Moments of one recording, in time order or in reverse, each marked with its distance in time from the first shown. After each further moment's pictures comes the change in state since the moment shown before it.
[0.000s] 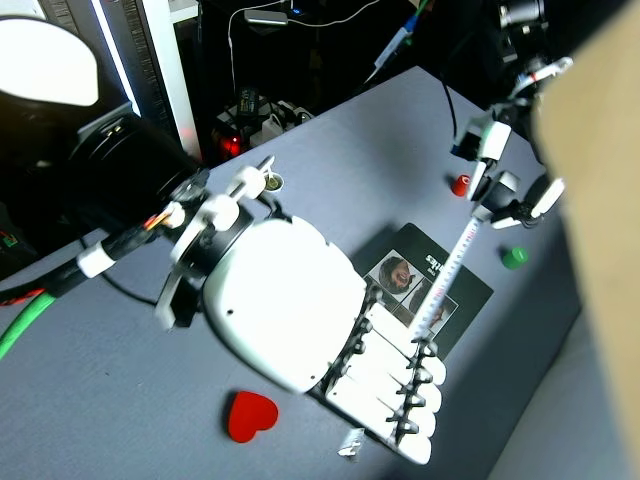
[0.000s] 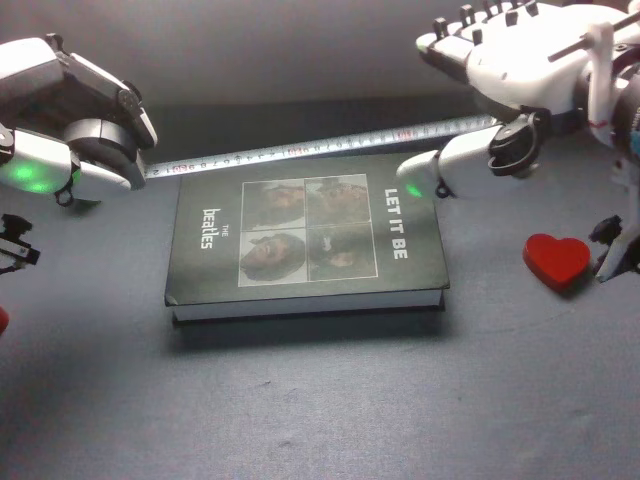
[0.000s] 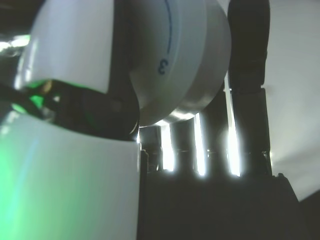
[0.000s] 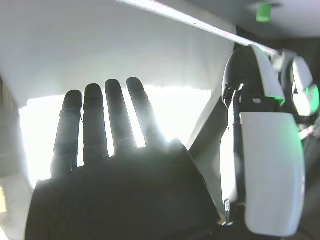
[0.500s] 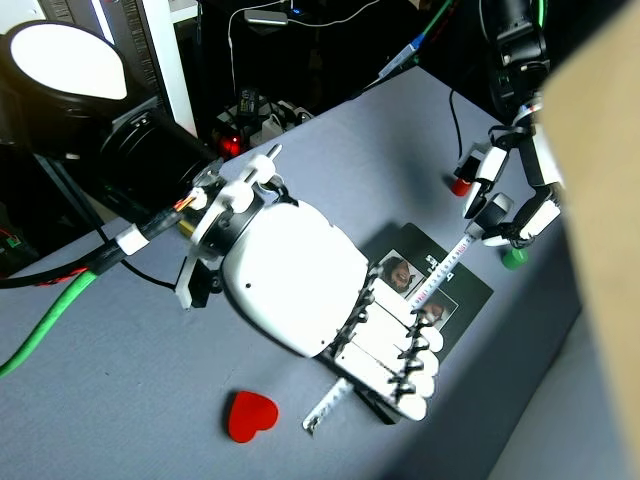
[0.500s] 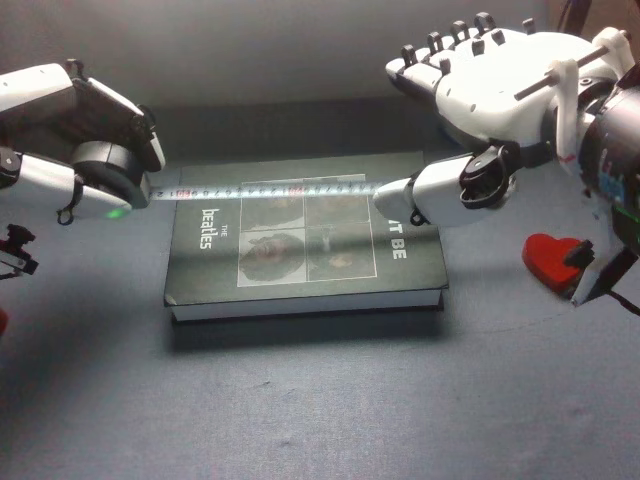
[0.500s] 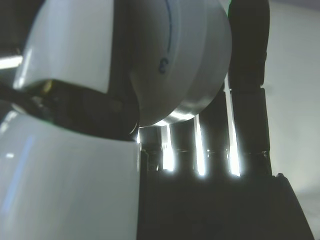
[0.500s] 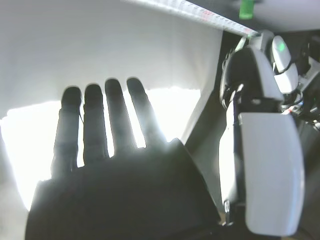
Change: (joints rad) left arm 0.097 -0.129 0.237 0.200 -0.222 -0.143; right arm -0.049 -0.036 -0.010 -0.082 0.003 0.066
